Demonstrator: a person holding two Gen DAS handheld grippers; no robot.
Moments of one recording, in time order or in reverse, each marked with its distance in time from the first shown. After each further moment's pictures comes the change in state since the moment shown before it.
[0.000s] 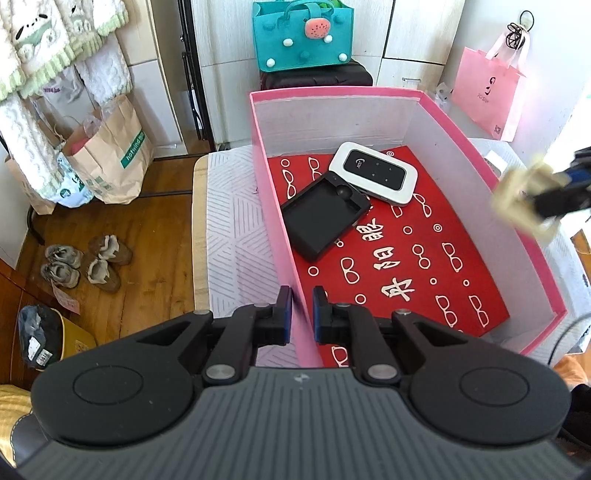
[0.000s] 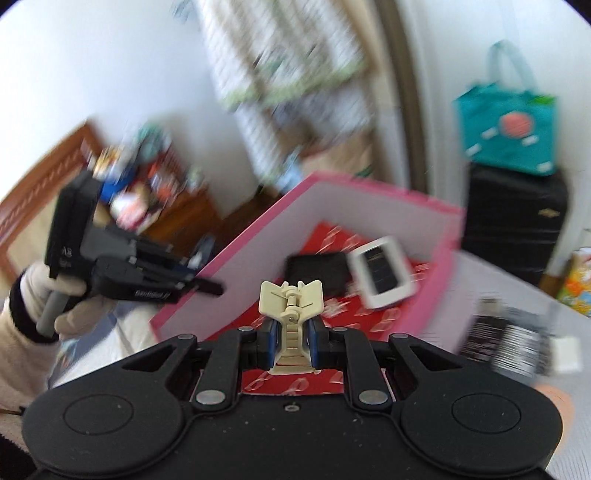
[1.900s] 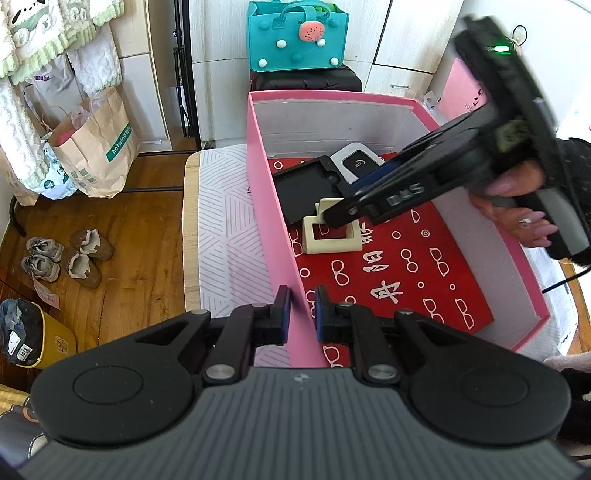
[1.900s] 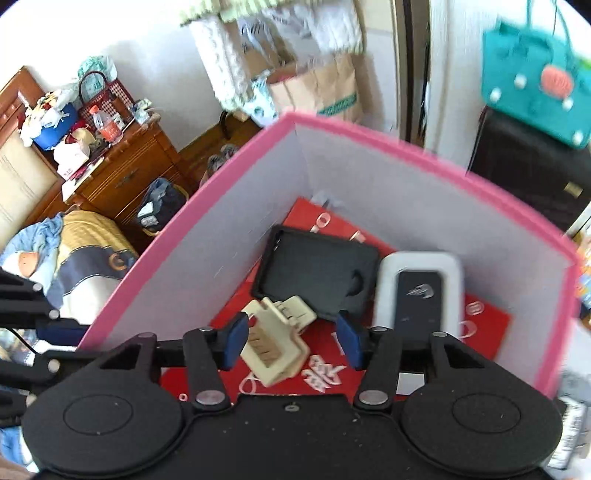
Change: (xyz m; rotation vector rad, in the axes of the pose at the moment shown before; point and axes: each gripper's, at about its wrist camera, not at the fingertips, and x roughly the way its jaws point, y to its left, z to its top) left arm 0.000 0.012 -0.004 -0.032 -0.011 -0.075; right arm 0.138 -0.013 0.054 0.025 0.213 -0.138
